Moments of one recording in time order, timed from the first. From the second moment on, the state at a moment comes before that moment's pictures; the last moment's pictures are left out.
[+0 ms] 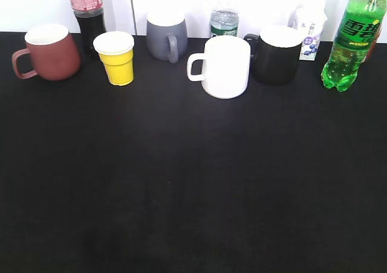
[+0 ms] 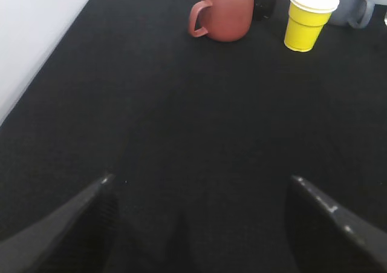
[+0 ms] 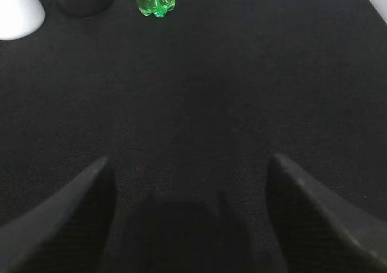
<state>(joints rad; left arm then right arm) -0.01 -0.01 -0.52 0.01 1.06 -0.11 0.03 -0.01 -0.50 -0.05 1.04 0.11</state>
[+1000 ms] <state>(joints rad) -0.12 1.06 -0.21 0.11 -0.74 -0.11 0.03 -0.01 -0.50 -0.05 1.04 0.11</state>
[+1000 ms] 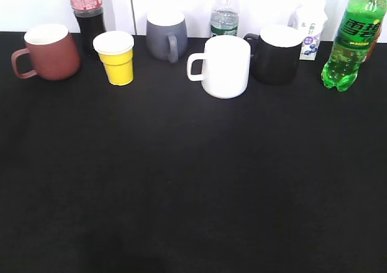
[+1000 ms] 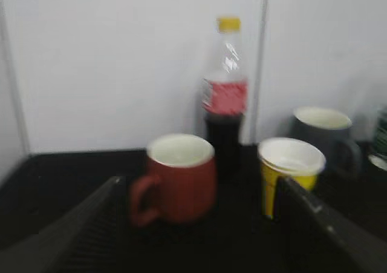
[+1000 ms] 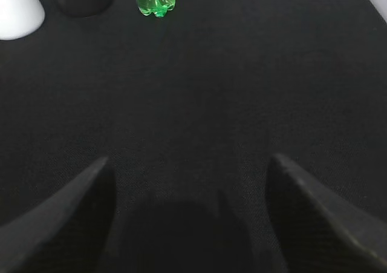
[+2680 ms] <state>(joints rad) -0.30 2.07 -0.83 0.34 -1.21 -0.11 0.03 -0.01 -0.50 -0.05 1.04 0.11</state>
